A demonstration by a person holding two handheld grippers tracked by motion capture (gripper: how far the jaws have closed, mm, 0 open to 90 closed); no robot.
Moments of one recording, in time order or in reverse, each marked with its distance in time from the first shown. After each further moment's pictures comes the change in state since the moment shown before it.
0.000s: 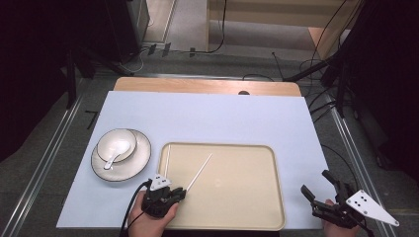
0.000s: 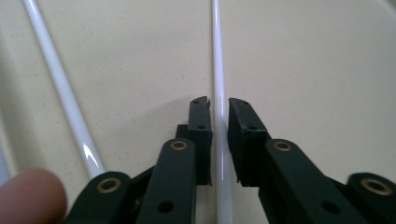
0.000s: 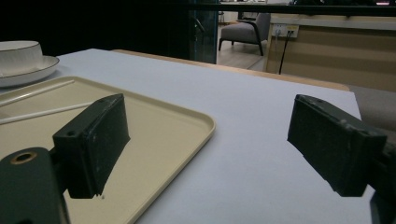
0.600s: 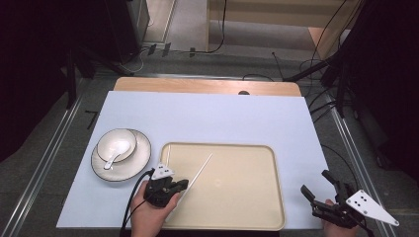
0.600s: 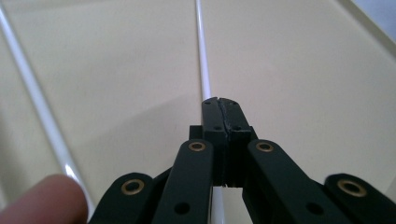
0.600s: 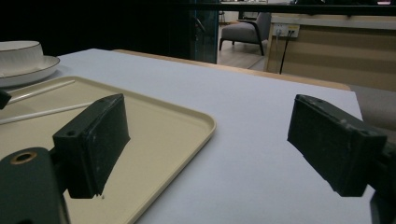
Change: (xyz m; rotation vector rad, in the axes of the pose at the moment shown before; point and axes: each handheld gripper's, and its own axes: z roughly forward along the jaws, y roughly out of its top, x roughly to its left) left arm 0.005 0.035 0.007 -0.008 -0.076 0.047; right arm 0.000 0.000 0.001 0.003 0.004 0.000
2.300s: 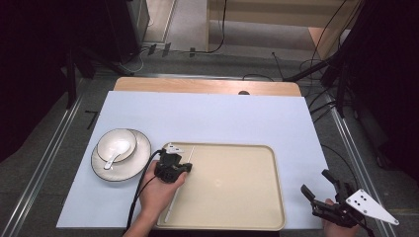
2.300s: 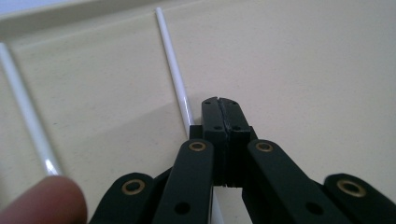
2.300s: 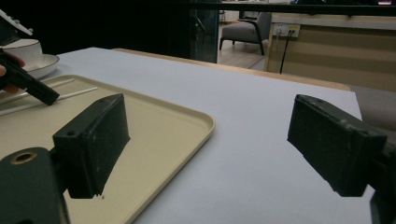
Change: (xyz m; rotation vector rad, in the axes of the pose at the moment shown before) left arm 0.027 0.036 0.038 0.093 0.075 -0.028; right arm -0.002 0.000 0.001 0.000 0.001 -0.004
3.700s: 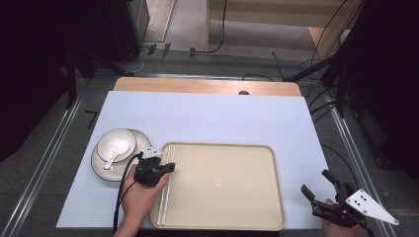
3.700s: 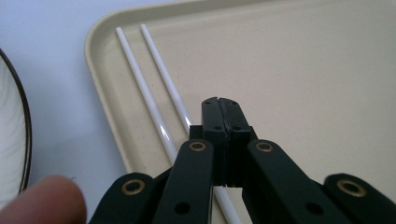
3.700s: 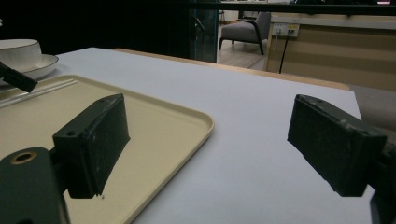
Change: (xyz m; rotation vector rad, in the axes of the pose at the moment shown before) left arm 0.026 -0.023 -0.038 -0.091 0.045 -0.047; right arm 0.000 -0.001 0.000 0.002 -0.003 0.003
